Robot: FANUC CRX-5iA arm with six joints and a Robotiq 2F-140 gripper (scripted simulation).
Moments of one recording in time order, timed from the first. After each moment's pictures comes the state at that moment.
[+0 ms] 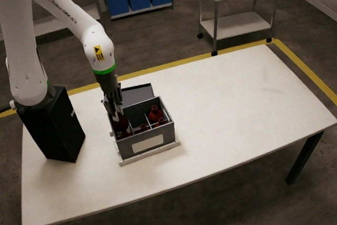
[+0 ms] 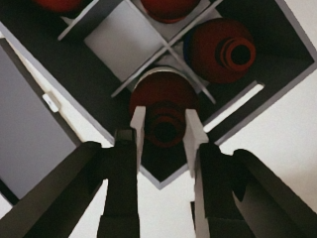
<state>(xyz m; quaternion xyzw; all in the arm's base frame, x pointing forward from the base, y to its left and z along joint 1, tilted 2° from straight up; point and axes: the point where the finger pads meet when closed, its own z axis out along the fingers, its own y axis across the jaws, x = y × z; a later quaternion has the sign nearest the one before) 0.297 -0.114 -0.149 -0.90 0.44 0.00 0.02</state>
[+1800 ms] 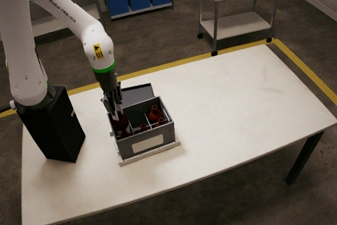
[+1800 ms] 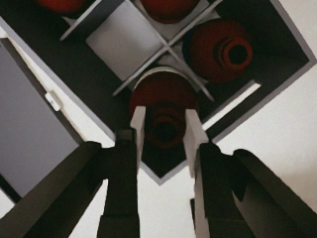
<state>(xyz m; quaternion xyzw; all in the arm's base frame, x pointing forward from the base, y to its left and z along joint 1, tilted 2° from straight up) 0.297 -0.114 -0.142 -0.90 0.44 0.00 0.02</state>
